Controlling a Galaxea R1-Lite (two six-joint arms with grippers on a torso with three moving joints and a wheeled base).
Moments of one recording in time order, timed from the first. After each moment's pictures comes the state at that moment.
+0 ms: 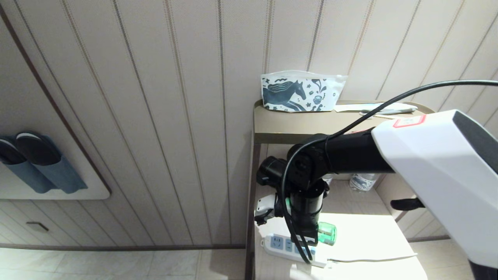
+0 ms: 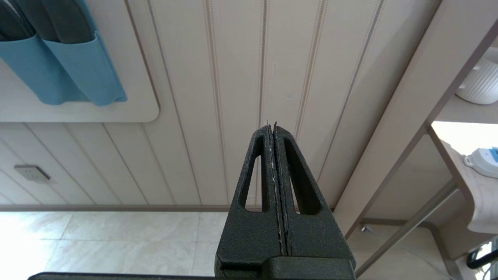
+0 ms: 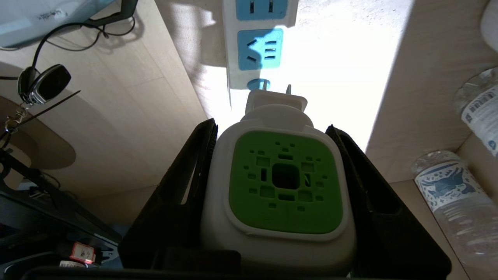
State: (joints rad) left arm -0.01 0.00 0.00 0.01 -0.01 0.00; right arm 0.69 2.23 -1.73 0.97 -0.25 -0.60
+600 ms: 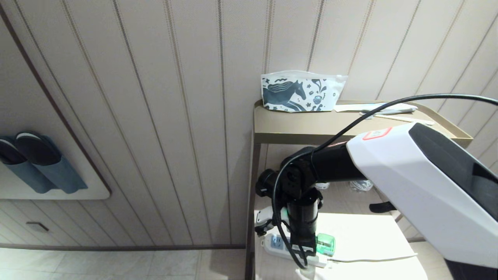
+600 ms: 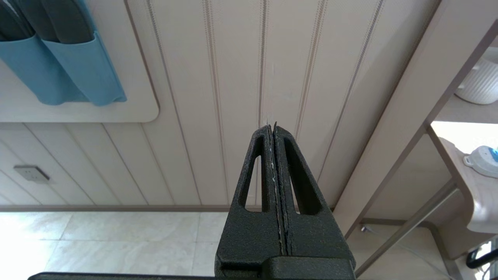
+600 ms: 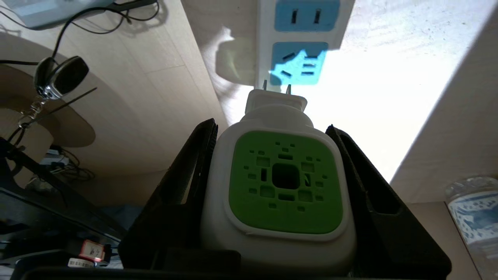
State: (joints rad) left arm -0.01 0.00 0.00 0.01 -0.01 0.00; right arm 0.68 2.30 -1.71 0.97 -0.20 -0.61
